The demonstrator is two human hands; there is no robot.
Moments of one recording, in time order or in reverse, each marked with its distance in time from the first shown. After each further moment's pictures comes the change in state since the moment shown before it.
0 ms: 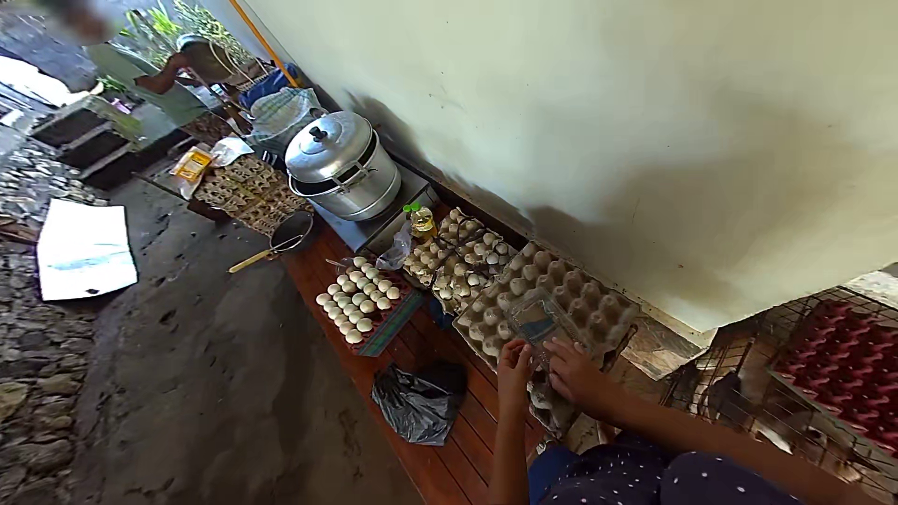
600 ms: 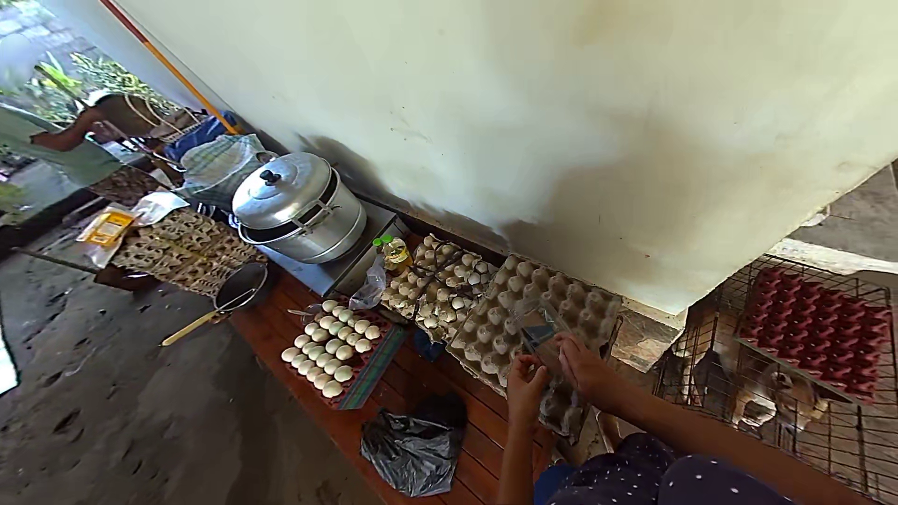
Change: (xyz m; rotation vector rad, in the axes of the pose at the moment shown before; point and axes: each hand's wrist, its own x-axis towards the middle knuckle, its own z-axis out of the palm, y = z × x) left_hand -0.002 0.002 -0.013 0.178 -0.265 0.048; right_hand -0.009 -0.022 0.002 0.108 0.329 0.117
